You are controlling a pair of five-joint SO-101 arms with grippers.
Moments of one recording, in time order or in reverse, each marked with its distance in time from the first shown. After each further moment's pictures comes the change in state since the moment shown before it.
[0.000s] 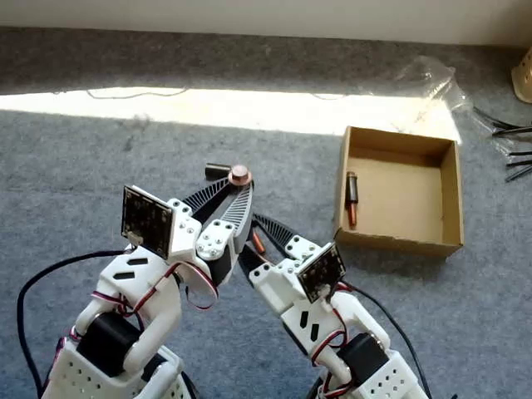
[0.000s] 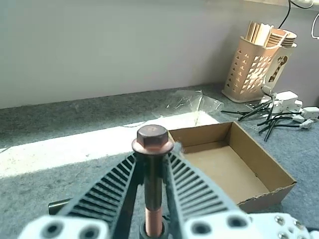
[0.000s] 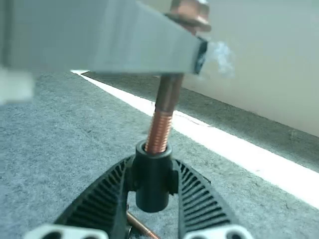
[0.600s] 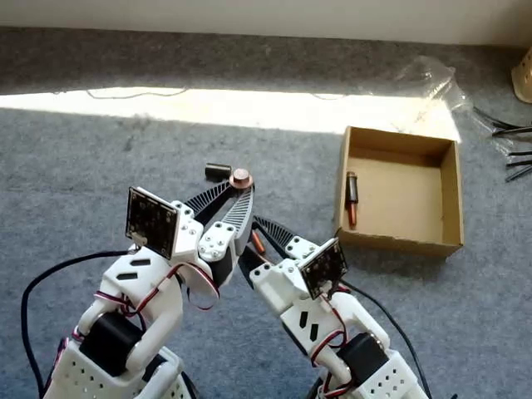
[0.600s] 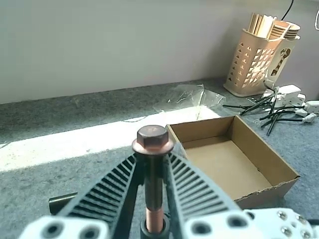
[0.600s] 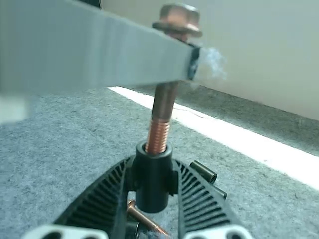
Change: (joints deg) left arm 0.1 -0.7 2.2 0.0 0.1; right arm -0.1 0.0 0.0 1.0 -2.2
